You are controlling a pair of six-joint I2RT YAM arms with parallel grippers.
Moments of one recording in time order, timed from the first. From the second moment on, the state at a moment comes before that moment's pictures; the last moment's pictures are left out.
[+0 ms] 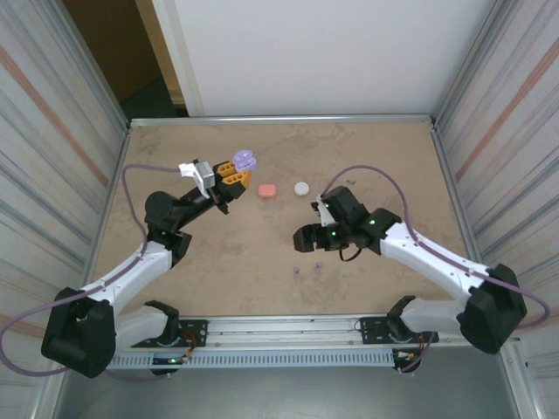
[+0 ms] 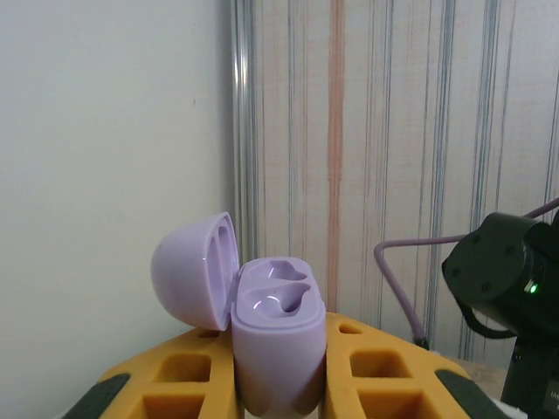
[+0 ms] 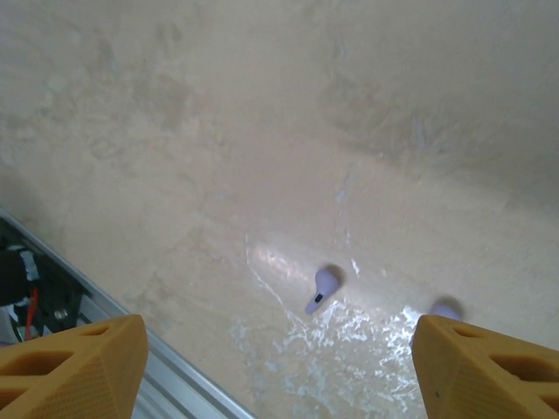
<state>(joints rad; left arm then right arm) -0.39 1.12 0.57 0.96 0.63 -0.21 0.74 1.24 0.90 -0.65 -0.27 0.57</state>
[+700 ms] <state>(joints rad) -0.39 1.10 0.57 0.89 0.62 -0.19 0.84 1.62 1.03 -0.73 -0.28 0.62</state>
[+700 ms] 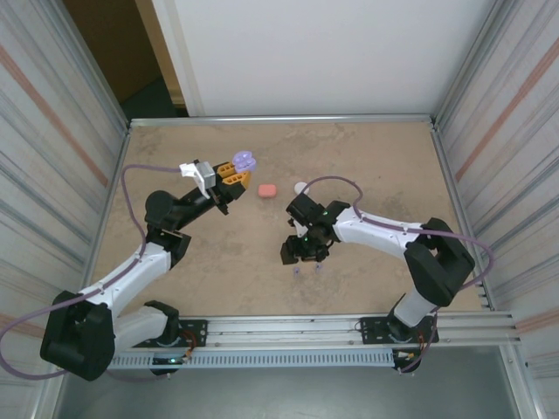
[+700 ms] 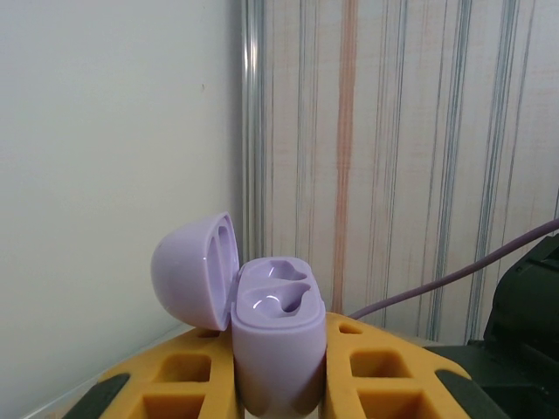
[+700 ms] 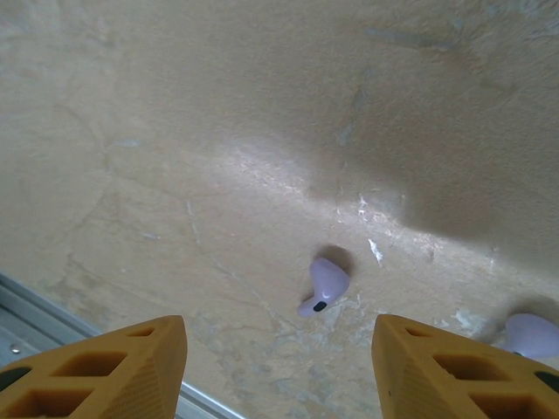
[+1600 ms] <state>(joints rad) -0.39 1.10 0.57 0.88 0.61 -0.18 0.87 1.80 1.12 -0.83 -0.23 0.62</state>
